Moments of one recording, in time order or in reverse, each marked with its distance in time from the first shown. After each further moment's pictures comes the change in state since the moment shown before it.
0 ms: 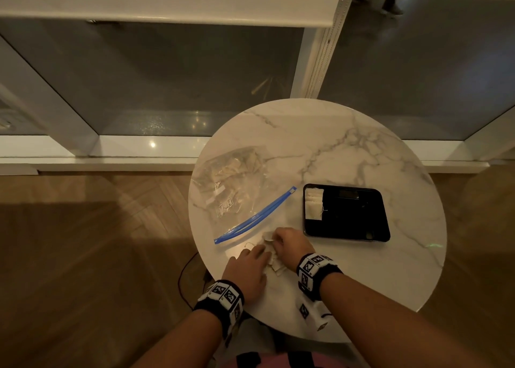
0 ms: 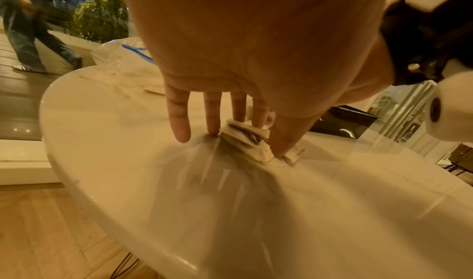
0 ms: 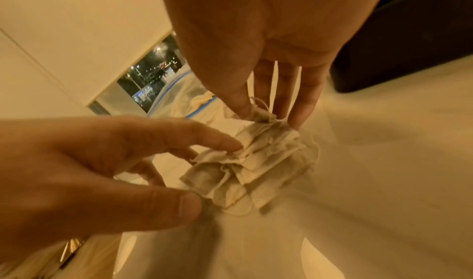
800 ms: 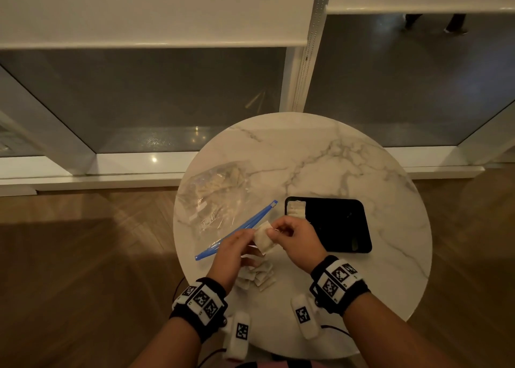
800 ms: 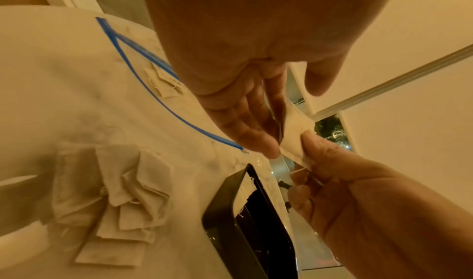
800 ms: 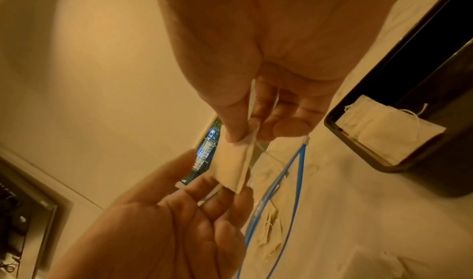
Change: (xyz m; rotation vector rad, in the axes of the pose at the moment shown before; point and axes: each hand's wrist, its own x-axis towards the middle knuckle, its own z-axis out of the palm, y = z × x) left_hand 0.010 0.045 -0.083 -1.585 0.326 -0.175; right_hand -0.022 0.008 -0.086 0.774 0.167 -0.037
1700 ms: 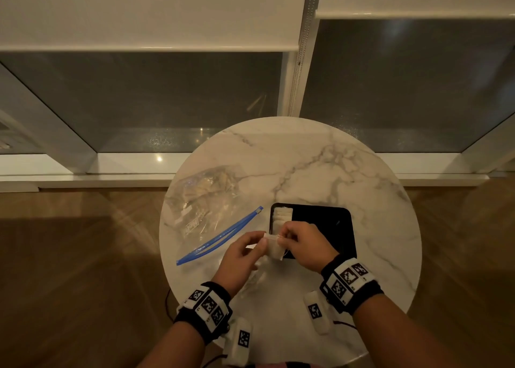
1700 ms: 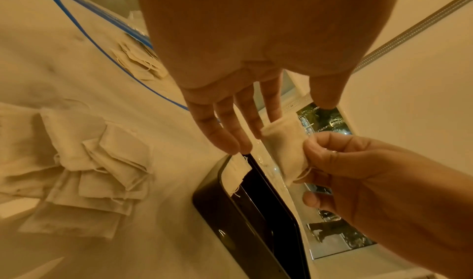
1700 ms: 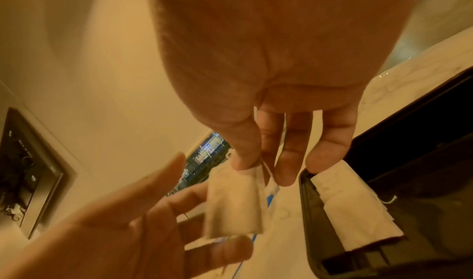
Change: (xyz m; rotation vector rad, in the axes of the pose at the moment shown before) left_hand 0.007 -0.009 0.056 0.258 -0.009 0.085; right_hand 0.006 -0.006 -0.074 -0.430 -0.190 -0.021
